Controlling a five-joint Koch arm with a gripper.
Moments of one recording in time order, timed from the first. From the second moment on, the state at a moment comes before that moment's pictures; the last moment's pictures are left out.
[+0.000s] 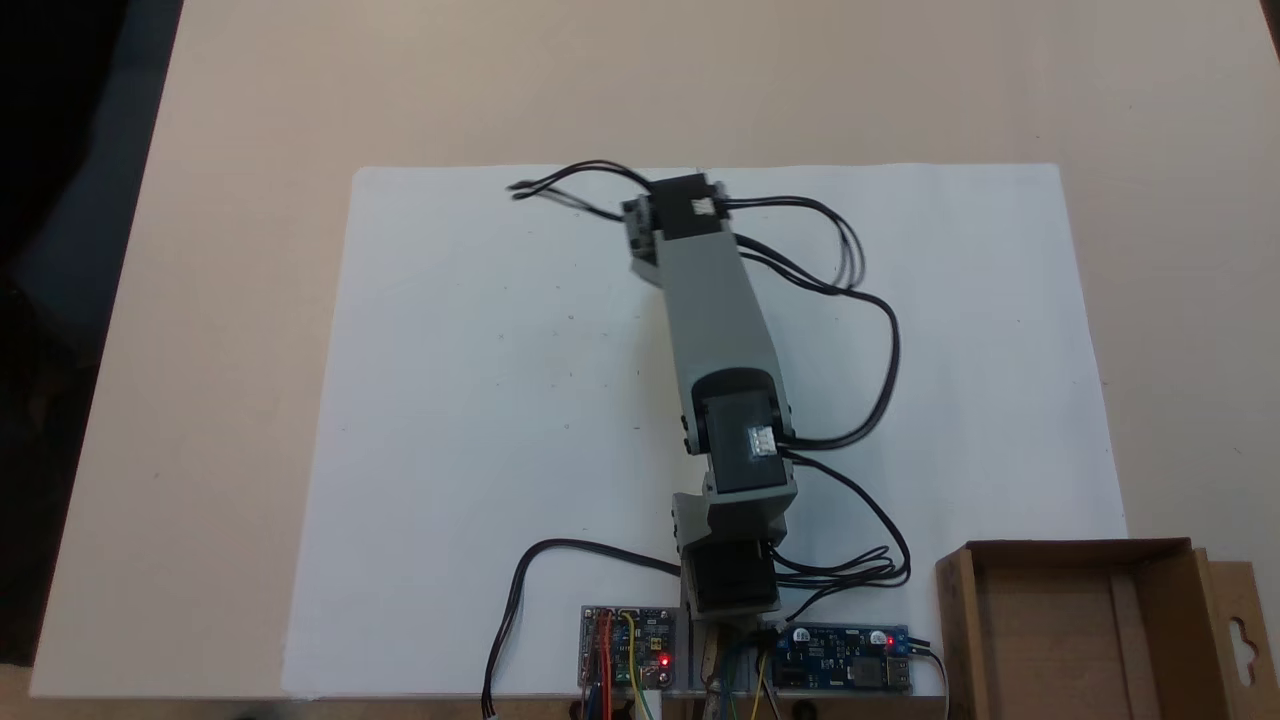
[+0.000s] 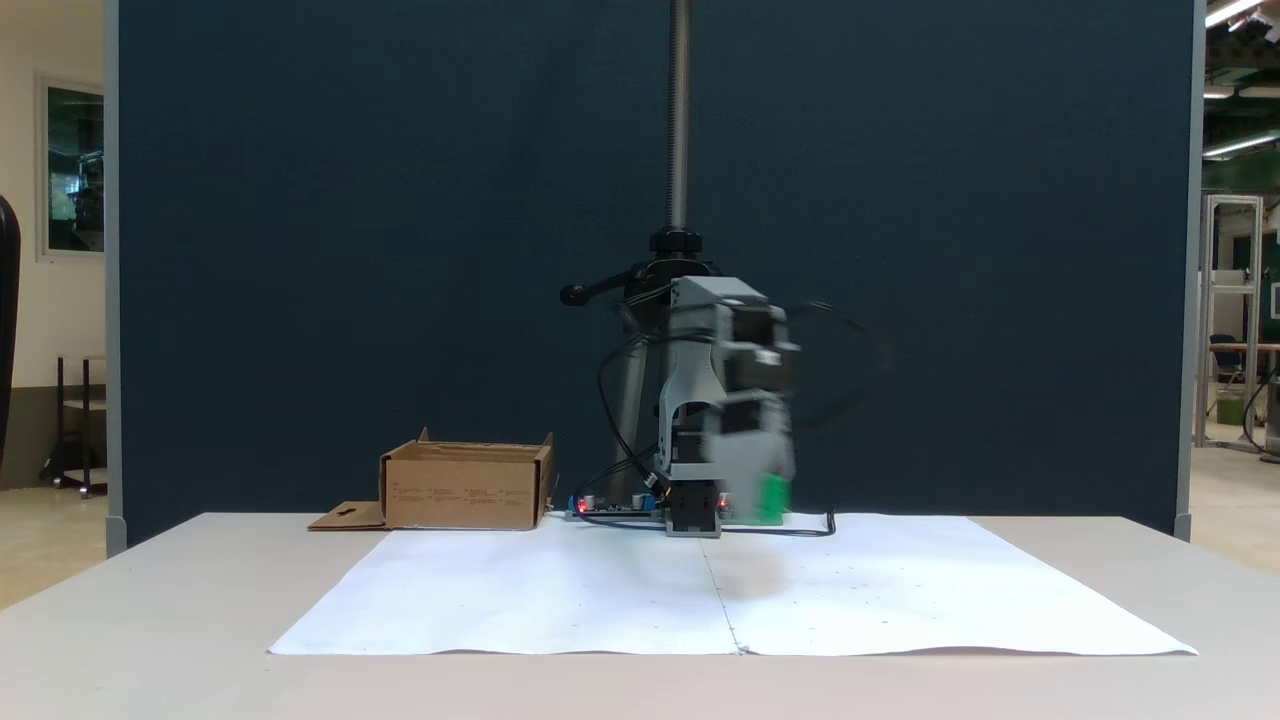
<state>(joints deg) -7.2 90.0 101.0 32.3 37.1</state>
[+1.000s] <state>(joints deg) 81.3 102.6 83.3 35.9 0.9</state>
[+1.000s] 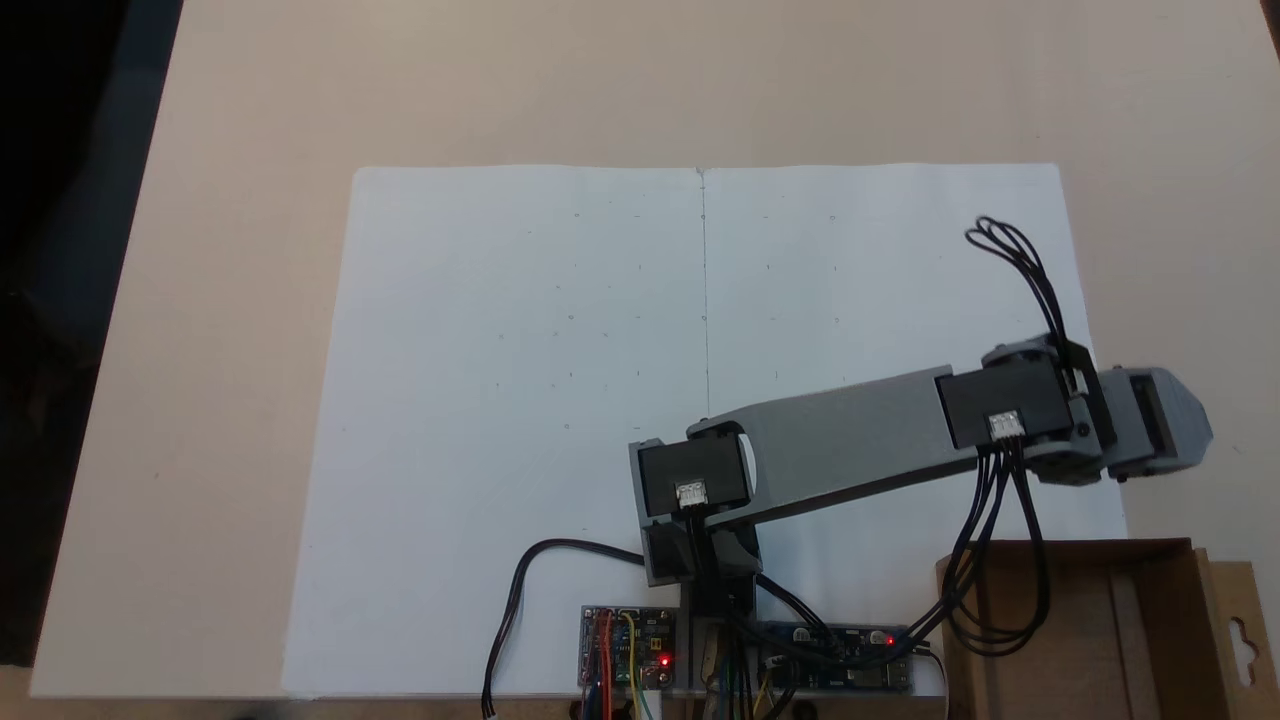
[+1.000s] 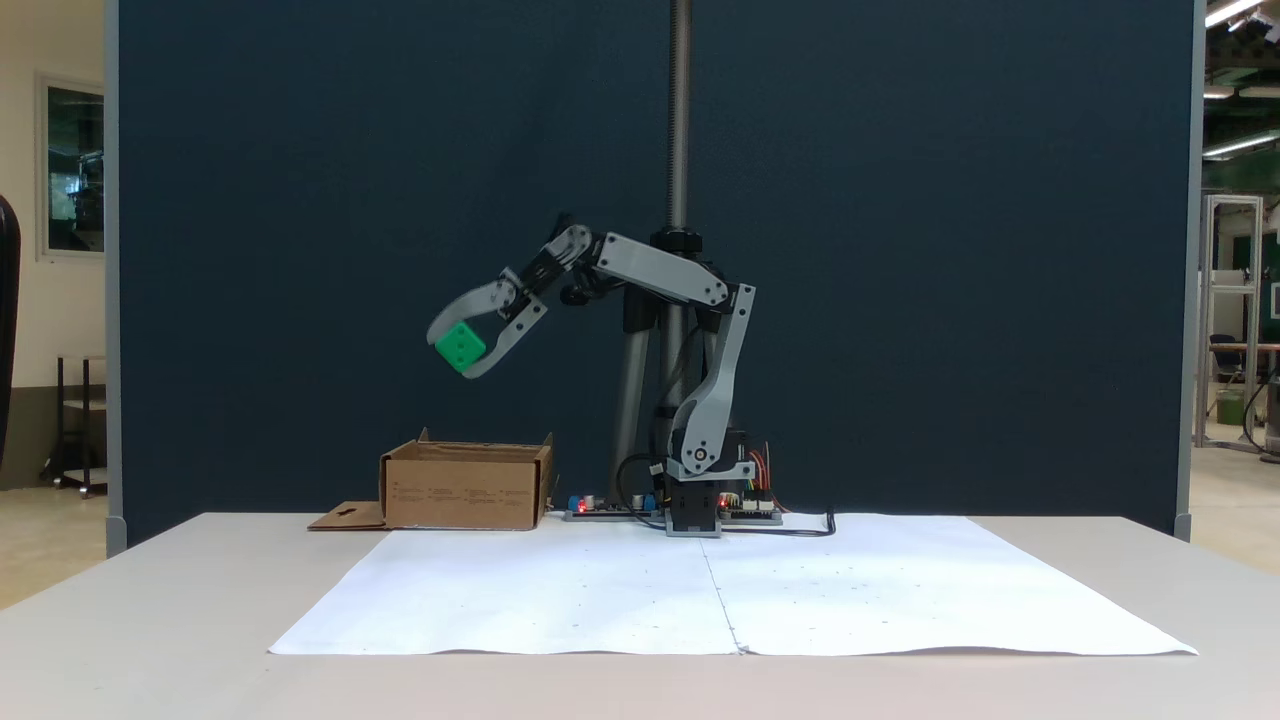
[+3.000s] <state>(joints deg) 82.4 102.7 75.4 33.0 -0.4</state>
